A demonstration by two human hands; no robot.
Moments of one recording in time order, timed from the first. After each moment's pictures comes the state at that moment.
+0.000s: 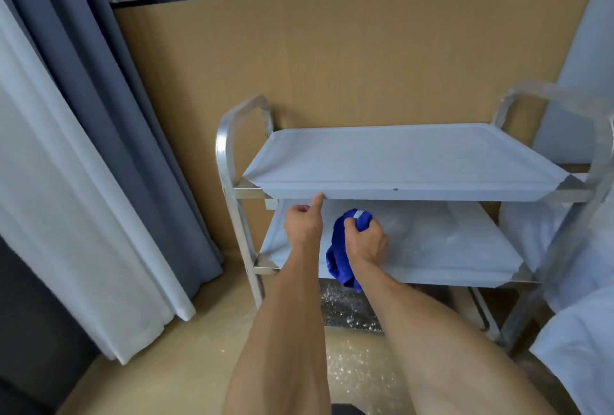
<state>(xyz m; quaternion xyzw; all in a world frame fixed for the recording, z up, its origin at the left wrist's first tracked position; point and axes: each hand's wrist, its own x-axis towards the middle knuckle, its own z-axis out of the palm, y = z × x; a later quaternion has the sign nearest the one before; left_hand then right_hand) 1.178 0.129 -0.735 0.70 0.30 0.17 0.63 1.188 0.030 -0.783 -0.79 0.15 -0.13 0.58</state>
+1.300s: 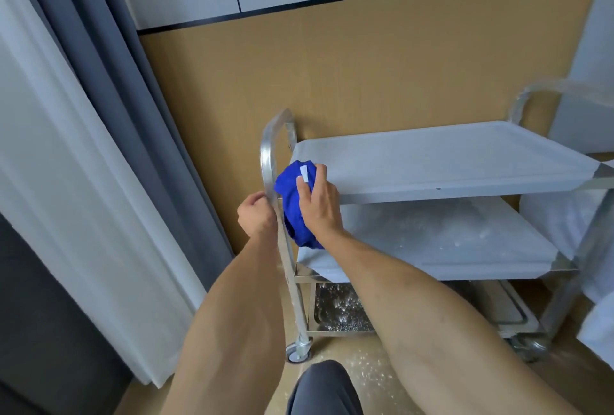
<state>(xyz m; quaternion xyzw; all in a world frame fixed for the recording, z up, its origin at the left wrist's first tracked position) 1.149 0.303 -0.691 0.63 0.32 0.30 0.64 1.157 0.188 -0.682 -0.81 -0.14 -0.21 0.53</state>
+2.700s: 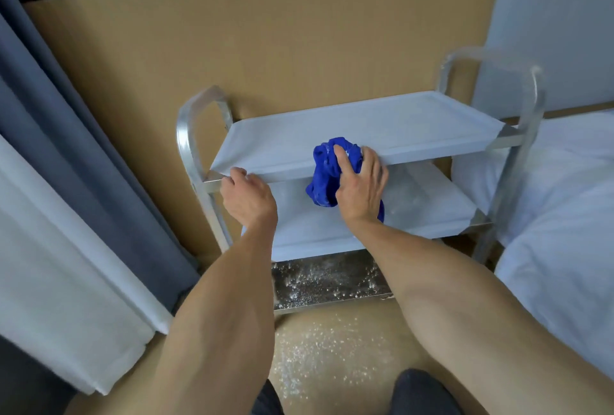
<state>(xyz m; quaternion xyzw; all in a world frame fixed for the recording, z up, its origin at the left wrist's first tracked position) 1.173 0.175 -0.720 0.82 0.28 0.39 0.31 1.203 -0.004 -0.764 -0.87 0.02 -0.44 0.21</state>
